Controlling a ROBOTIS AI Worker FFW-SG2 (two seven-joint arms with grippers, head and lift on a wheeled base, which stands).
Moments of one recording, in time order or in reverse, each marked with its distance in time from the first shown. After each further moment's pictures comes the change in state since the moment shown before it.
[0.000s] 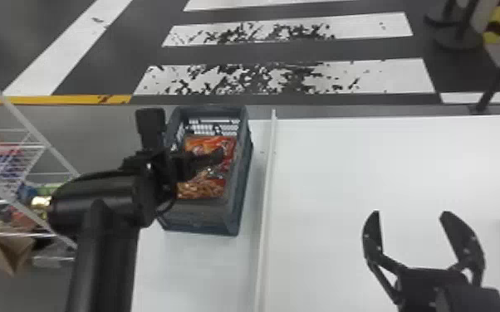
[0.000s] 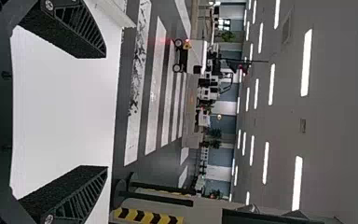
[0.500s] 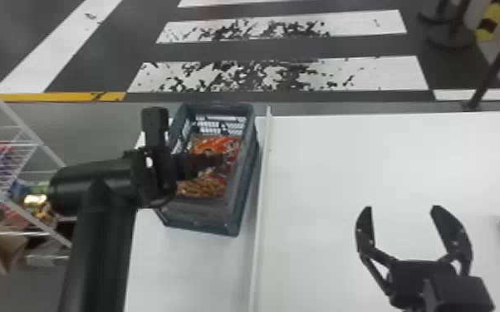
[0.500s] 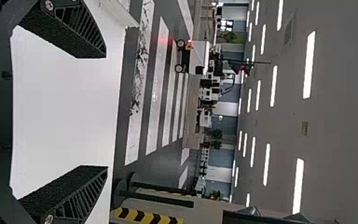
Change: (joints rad) left arm -0.081 0.024 -0.006 0.133 0.005 0.104 -0.114; right arm -0.024 0.000 -0.003 0.023 0.004 0.006 0.000
